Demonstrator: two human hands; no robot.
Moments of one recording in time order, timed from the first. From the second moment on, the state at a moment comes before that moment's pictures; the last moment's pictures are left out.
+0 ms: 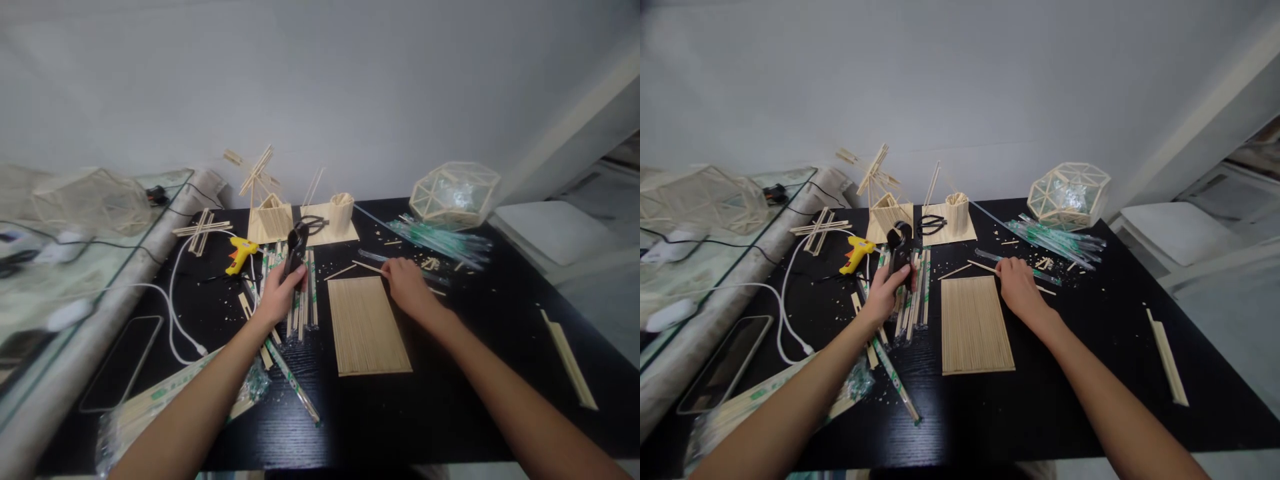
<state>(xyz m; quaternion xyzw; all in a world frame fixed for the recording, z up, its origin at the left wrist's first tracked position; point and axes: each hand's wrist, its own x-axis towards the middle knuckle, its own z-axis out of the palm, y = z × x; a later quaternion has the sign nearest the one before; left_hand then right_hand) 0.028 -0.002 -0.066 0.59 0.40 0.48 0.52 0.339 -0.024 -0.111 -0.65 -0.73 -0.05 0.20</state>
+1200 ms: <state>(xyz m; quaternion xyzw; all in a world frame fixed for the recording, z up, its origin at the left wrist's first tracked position) 0.035 -0.008 -0.052 0.45 0.41 0.45 0.66 0.269 -0.031 0.021 -0.35 -0.67 0.55 0.36</state>
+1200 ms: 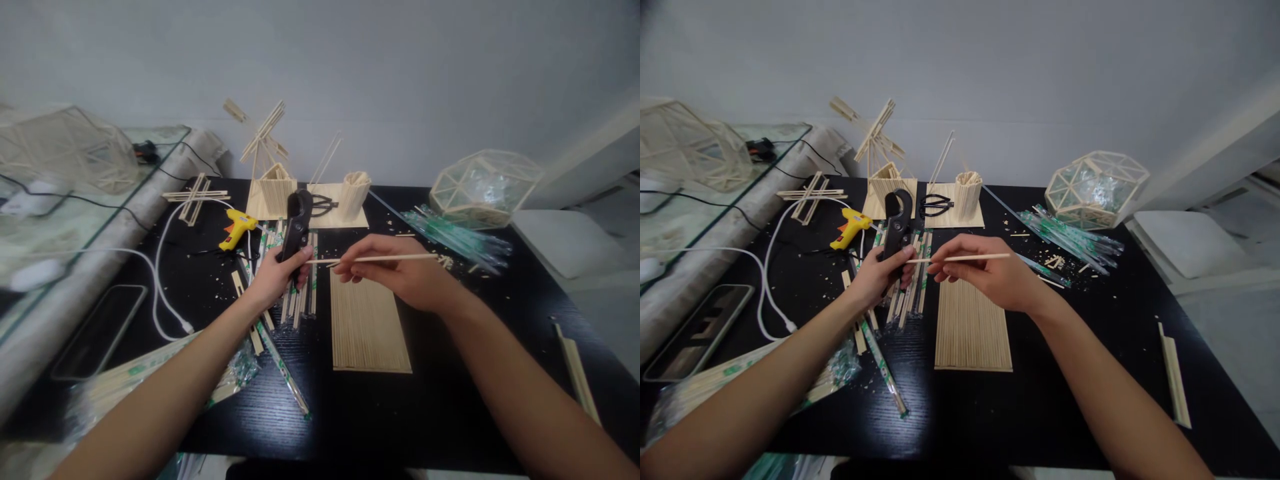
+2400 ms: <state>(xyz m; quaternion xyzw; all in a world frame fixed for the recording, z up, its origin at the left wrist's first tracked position) 0.031 -0.013 -0.057 0.79 0.47 0.35 0.20 0.245 -0.033 -0.015 -0.43 -0.64 0.46 0.44</state>
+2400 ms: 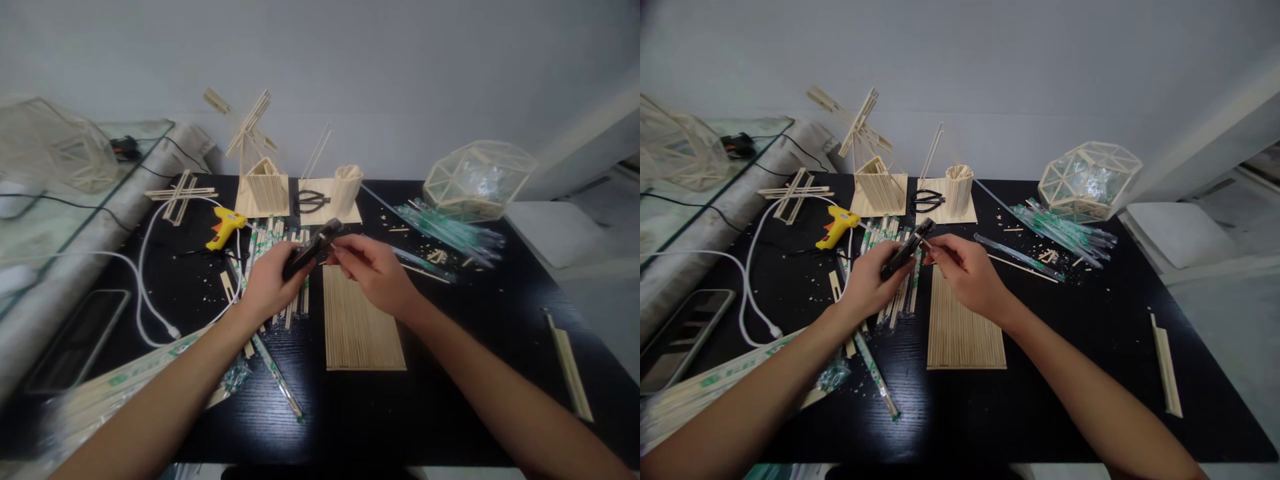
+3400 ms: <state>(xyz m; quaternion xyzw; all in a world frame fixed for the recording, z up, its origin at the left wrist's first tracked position) 0.033 -0.016 -0.057 0.80 0.48 0.31 0.18 0.243 -0.031 -0.018 -0.47 -0.58 0.47 0.47</state>
